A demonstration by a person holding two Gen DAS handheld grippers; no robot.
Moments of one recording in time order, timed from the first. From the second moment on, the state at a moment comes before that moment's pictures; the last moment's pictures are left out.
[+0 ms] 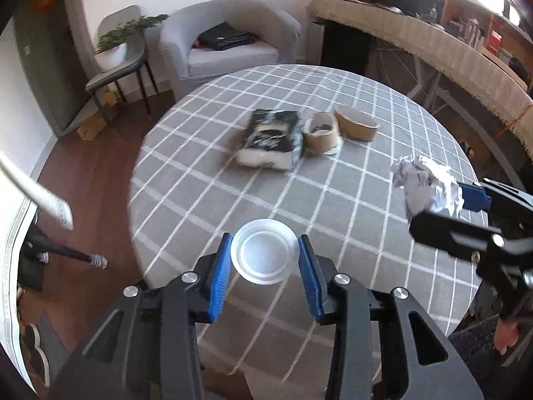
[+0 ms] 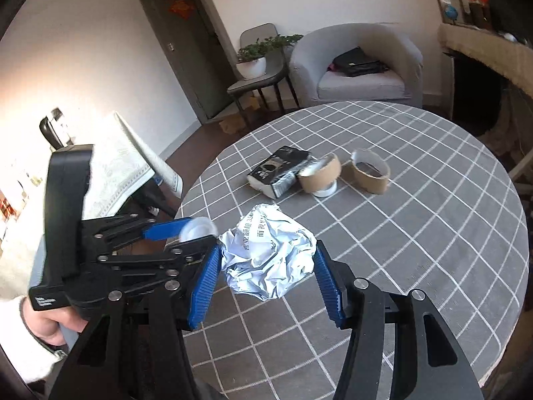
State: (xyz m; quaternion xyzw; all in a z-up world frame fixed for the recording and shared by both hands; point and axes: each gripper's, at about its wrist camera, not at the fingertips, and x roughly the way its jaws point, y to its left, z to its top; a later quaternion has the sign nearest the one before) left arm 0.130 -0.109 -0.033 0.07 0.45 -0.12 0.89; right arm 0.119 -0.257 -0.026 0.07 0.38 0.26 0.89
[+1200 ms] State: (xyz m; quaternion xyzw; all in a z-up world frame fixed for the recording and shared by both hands) left arm 0.087 0.142 -0.134 -0.06 0.53 -0.02 0.85; right arm 0.139 0.012 -0.074 -0.04 0.45 0.38 0.81
